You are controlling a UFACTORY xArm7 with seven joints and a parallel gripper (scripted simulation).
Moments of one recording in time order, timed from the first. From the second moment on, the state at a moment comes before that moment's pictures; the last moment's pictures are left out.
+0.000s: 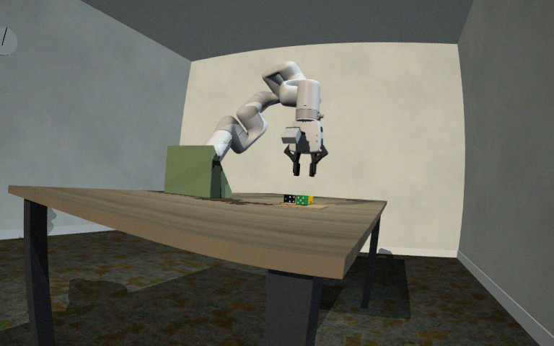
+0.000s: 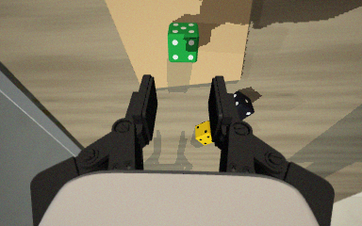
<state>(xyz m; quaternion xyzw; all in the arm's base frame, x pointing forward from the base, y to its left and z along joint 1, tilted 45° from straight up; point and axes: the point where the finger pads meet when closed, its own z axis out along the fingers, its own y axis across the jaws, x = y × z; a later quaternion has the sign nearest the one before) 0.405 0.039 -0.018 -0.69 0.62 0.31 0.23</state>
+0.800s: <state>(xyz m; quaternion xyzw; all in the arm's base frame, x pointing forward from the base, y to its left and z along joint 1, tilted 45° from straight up) 0.403 0.048 -0.027 -0.69 0.62 0.31 0.23</state>
